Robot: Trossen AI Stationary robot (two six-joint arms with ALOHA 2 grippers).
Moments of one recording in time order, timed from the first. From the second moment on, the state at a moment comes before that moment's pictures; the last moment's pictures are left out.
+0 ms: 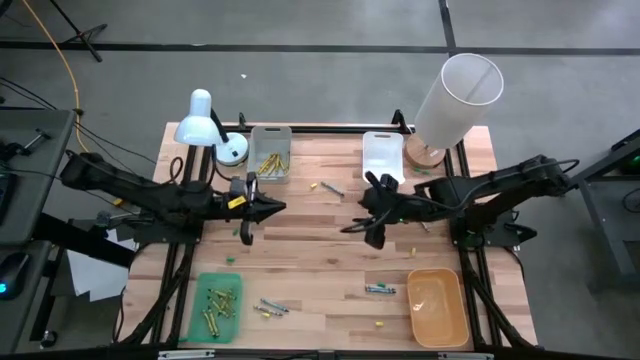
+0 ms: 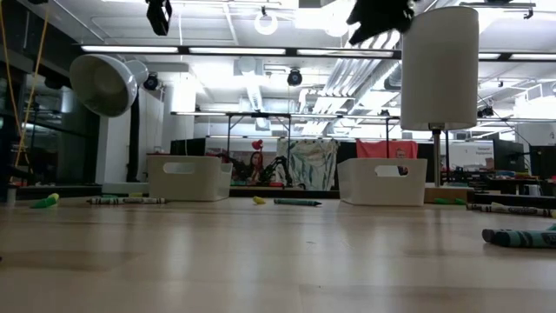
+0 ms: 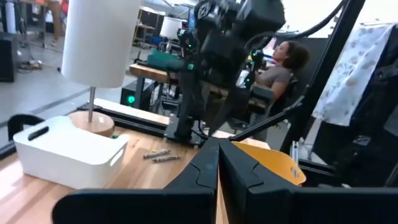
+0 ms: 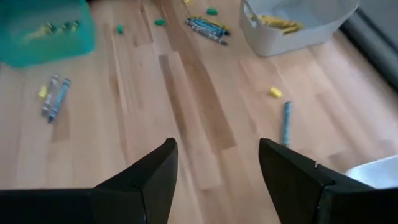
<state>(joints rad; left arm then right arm) -0.26 0.91 0.54 0.41 -0.32 -0.24 0.25 1.34 1.20 -0.66 0.36 0.40</state>
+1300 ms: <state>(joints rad) -0.26 0.91 0.54 0.39 -0.38 -0.23 0.27 1.23 0.74 0.32 0.37 0.45</state>
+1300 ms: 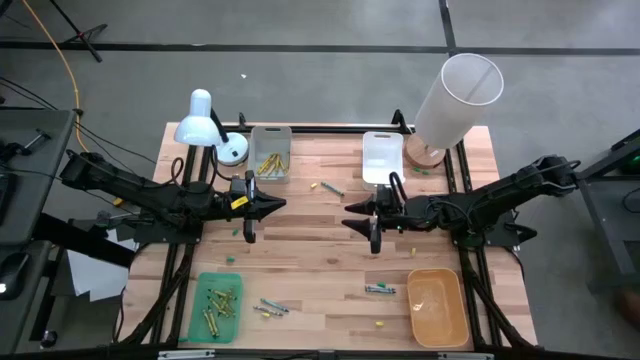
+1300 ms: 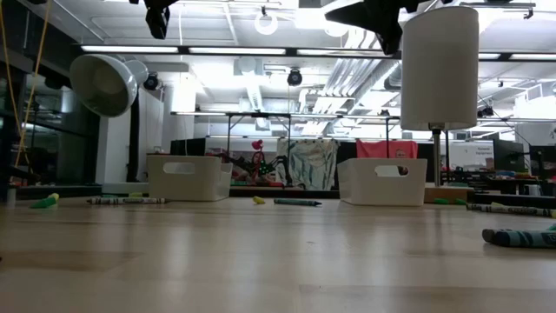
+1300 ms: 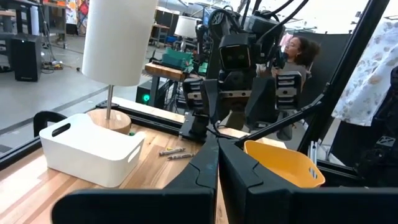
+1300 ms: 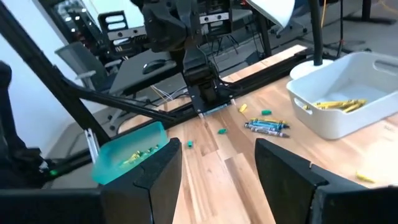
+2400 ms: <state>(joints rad) -0.26 0.91 0.54 0.36 -0.38 -0.31 0.23 1.25 0.97 -0.57 0.43 0.96</state>
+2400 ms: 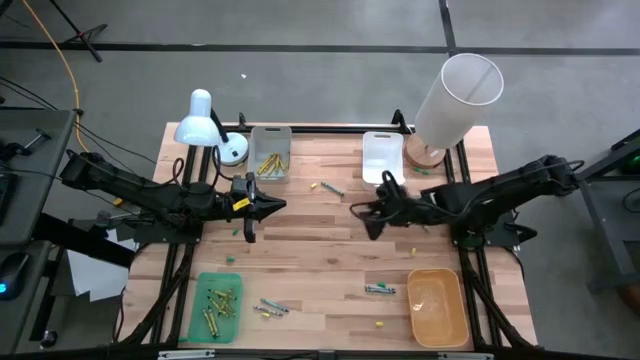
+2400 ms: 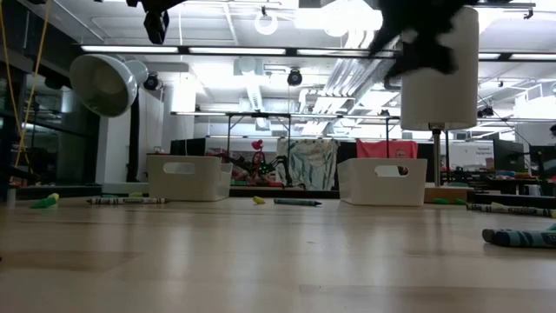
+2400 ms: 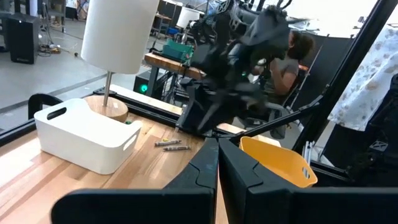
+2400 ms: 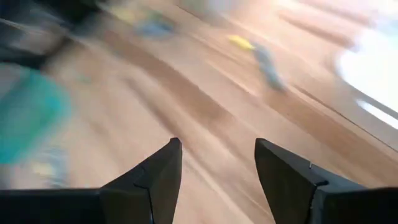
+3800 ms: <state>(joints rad) -0.26 0.91 0.54 0.32 -0.38 -0.33 -0.05 1.42 0.58 -0.84 0.02 0.98</state>
